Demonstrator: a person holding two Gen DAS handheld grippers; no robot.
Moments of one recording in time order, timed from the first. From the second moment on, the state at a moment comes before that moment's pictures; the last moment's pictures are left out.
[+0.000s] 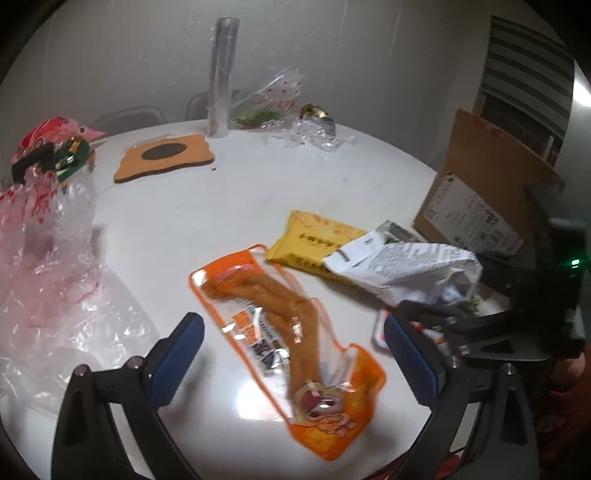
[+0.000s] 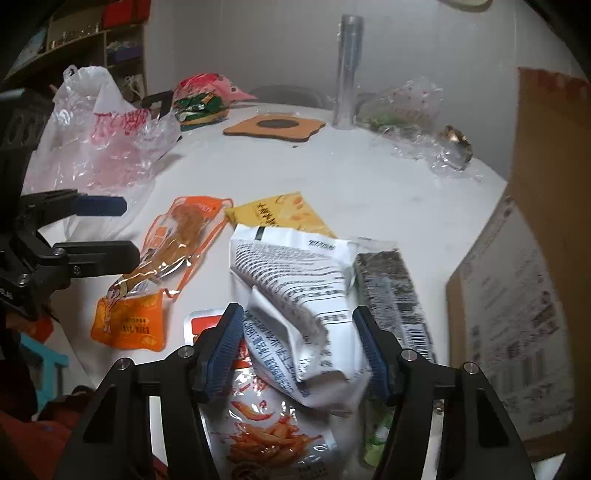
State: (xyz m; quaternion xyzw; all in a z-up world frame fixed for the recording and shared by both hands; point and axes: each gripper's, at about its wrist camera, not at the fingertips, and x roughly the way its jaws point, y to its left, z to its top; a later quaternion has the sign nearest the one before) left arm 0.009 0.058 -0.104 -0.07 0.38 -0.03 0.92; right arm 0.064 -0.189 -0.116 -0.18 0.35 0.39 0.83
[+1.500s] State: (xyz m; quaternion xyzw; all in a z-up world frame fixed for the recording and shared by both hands) left arm 0.026 0.079 -0.098 -0.25 0.38 -0.19 0.87; right arm 0.018 -0.152 -0.097 -0.06 0.28 0.50 0.82
